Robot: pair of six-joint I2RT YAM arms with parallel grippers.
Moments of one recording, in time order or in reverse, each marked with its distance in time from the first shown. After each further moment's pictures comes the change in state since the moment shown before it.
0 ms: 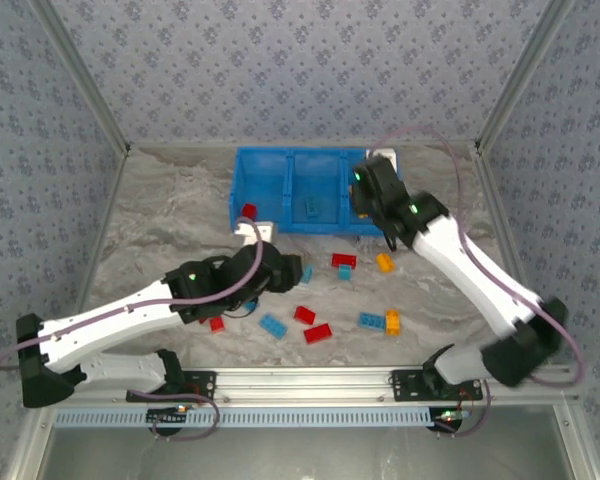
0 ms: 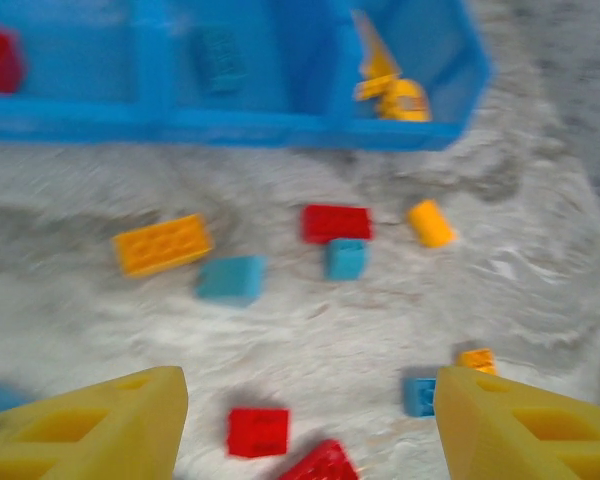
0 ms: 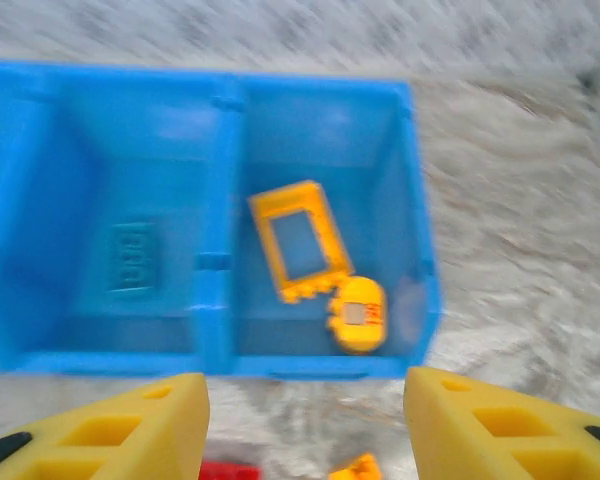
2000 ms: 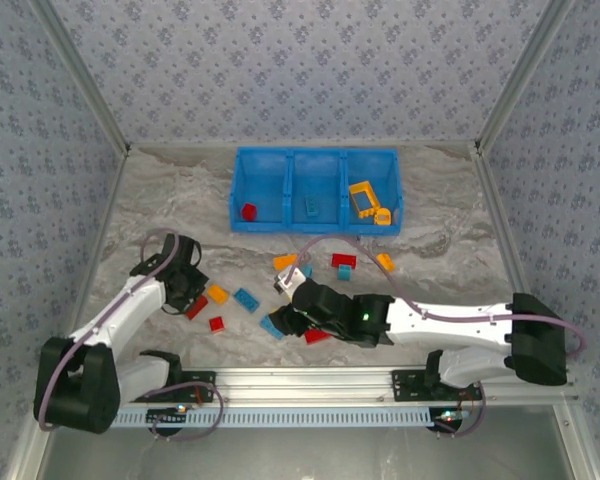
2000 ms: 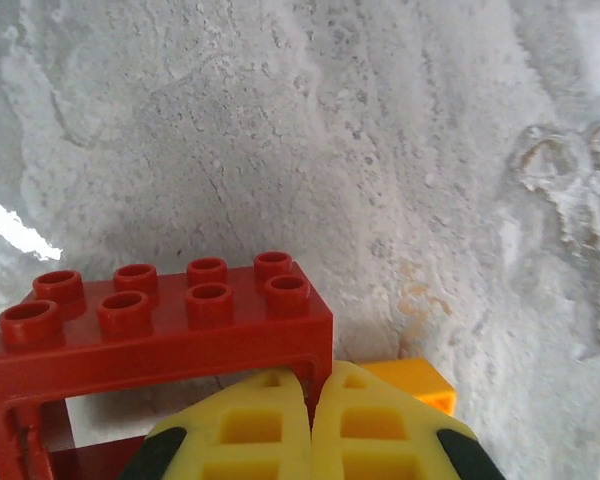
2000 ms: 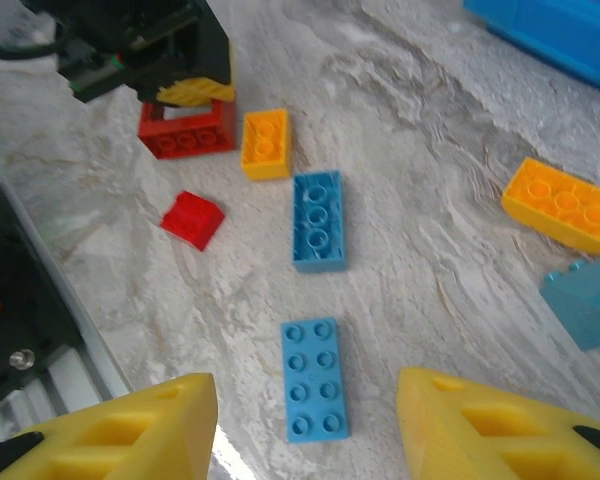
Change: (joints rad) left arm 0.911 -0.018 -0.475 0.033 0.388 -0.173; right arm 0.656 -0.059 -0.519 0.541 -0.250 0.033
